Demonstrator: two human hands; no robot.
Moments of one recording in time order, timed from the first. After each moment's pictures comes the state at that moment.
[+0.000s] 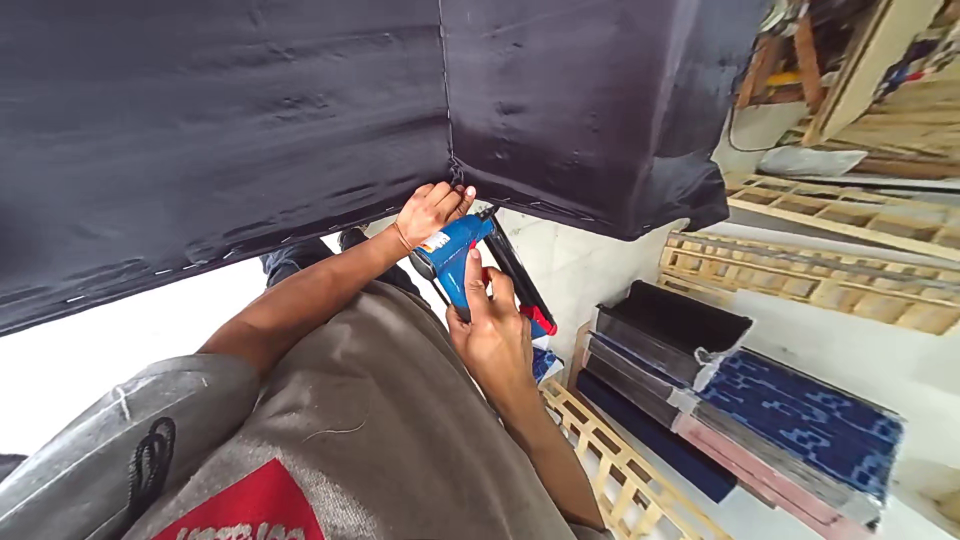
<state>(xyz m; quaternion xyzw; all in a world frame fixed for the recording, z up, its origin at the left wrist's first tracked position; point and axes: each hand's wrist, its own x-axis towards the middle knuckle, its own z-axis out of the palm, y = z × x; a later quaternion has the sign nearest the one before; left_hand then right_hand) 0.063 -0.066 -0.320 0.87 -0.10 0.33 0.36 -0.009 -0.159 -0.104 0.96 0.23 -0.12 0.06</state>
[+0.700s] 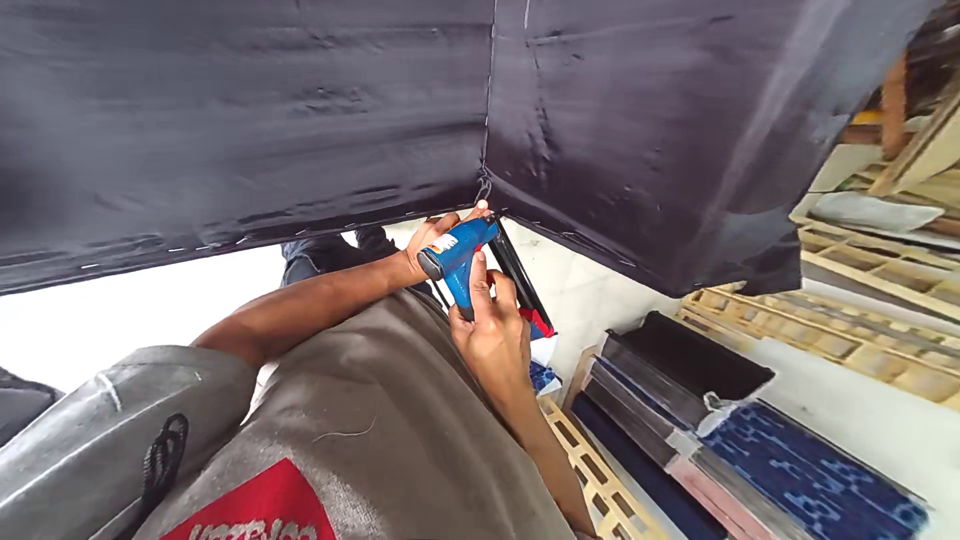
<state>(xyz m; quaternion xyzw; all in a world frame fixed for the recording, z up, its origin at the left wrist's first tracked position) 0.021 -0.075 -0.308 0.79 0.05 -0.01 0.62 0.011 -0.169 -0.137 0.95 0.25 -0.16 0.02</state>
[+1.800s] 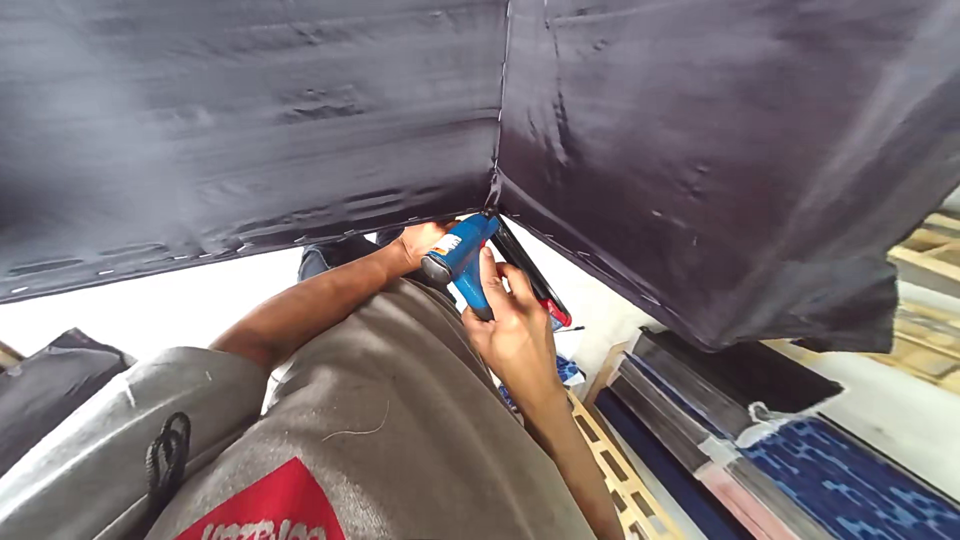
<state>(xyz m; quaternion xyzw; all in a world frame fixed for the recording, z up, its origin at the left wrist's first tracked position) 0.022 -0.053 -0.324 0.84 0.01 0.02 0.54 0.052 -0.178 -0.138 0.93 0.26 -0.26 -0.04</state>
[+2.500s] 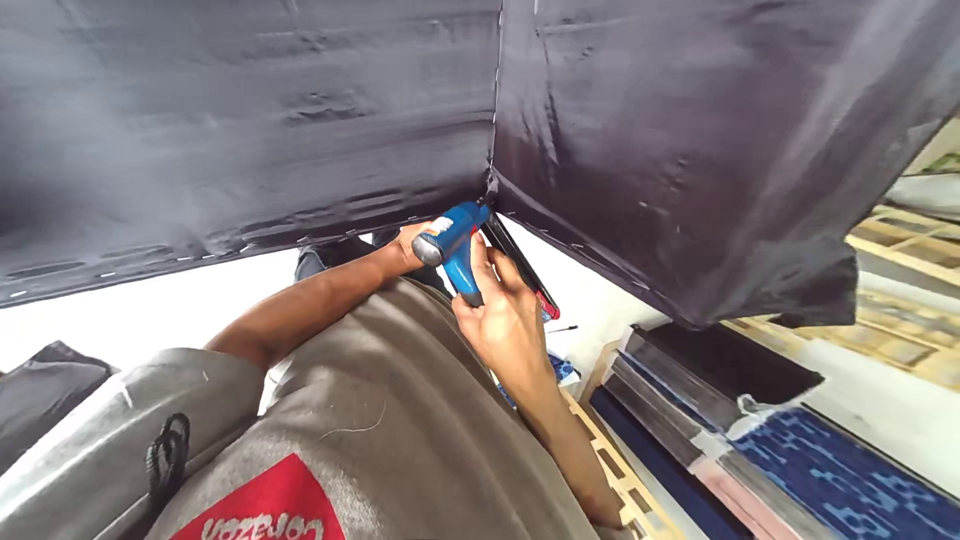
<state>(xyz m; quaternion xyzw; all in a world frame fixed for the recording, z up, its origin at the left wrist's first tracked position) 0.016 -0.034 -0.306 0.71 0.02 -0.23 0.67 0.053 -0.152 -0.134 0.93 0.24 -0.27 -0.02</state>
